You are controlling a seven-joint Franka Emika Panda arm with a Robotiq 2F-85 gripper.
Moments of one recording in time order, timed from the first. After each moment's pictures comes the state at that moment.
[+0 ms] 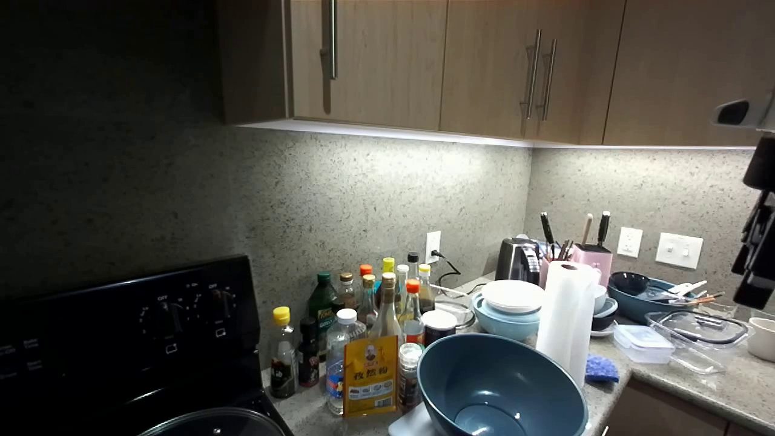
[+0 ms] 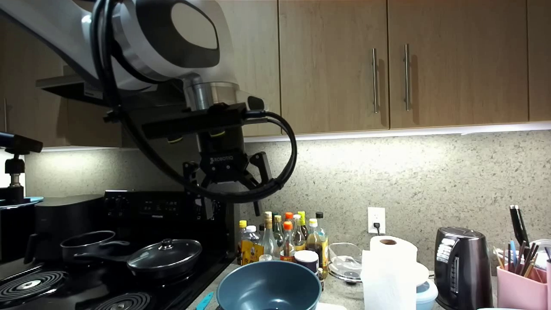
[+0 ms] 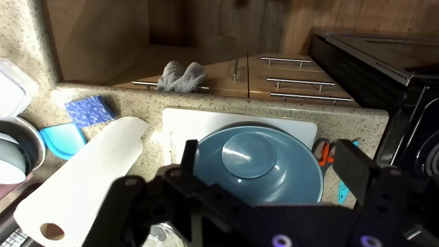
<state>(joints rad) -0.01 -0.81 -0.16 -2.73 -0.20 2.07 -0.23</state>
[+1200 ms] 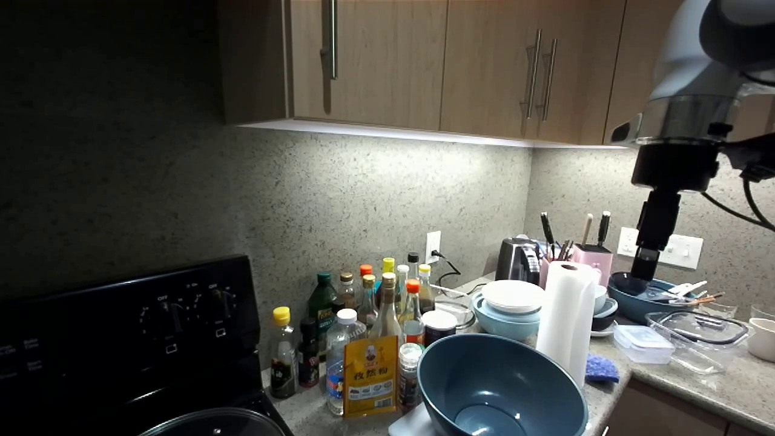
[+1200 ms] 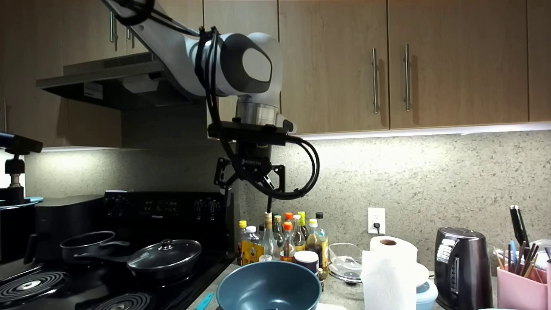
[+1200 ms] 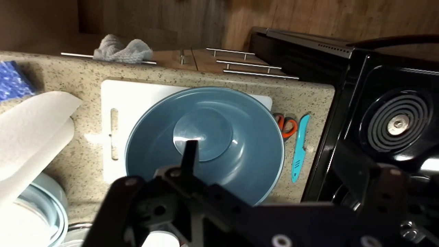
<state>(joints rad) 0.08 -0.38 -0.26 -2.41 0.06 2.03 -0.43</state>
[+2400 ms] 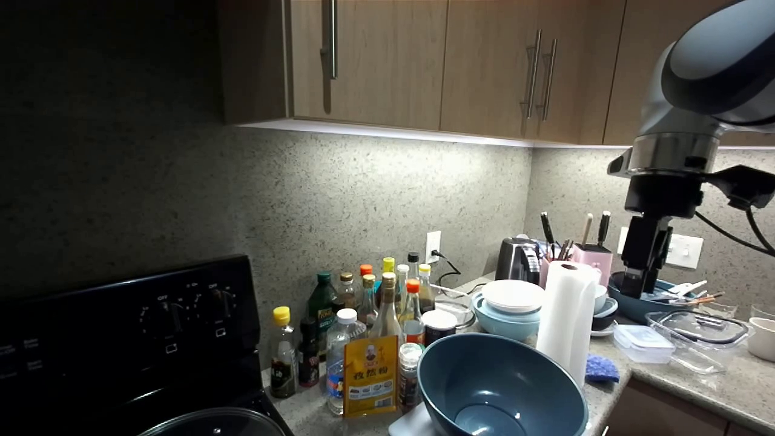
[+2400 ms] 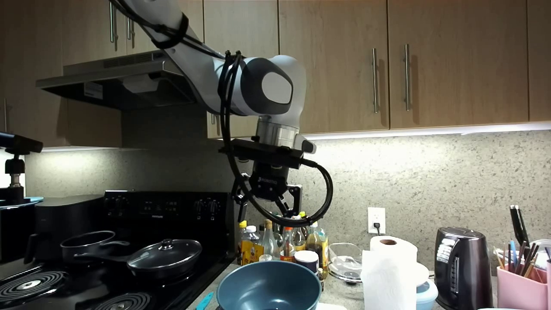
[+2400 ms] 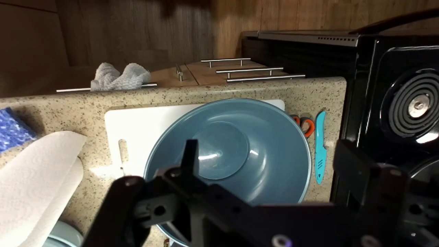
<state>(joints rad) -0.02 -0.26 -0.24 -2.38 0.14 2.05 -0.42</state>
